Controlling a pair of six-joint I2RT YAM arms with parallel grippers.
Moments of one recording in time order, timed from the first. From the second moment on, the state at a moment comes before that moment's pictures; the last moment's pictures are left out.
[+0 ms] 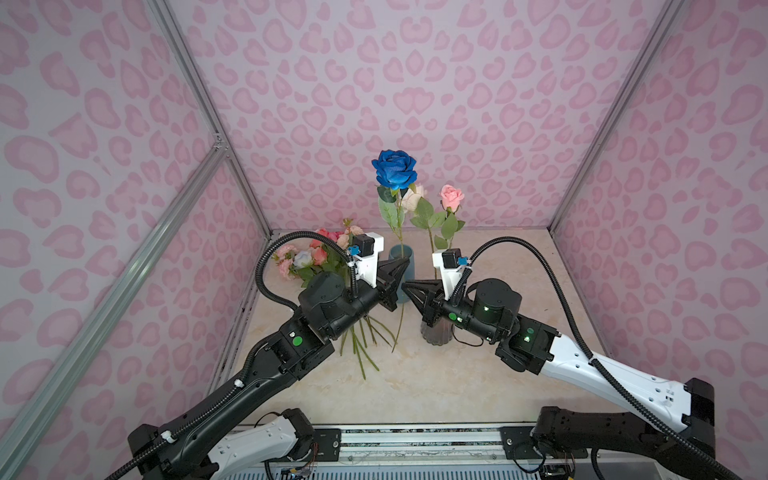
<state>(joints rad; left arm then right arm) -0.83 1.01 1.07 -0.03 -0.02 -0.26 0.97 1.17 1.04 0.06 -0.01 0.45</state>
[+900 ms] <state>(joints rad) -0.83 0.82 0.96 -0.08 -0.21 -0.25 0.96 1.15 1.09 -0.04 0.06 0.37</state>
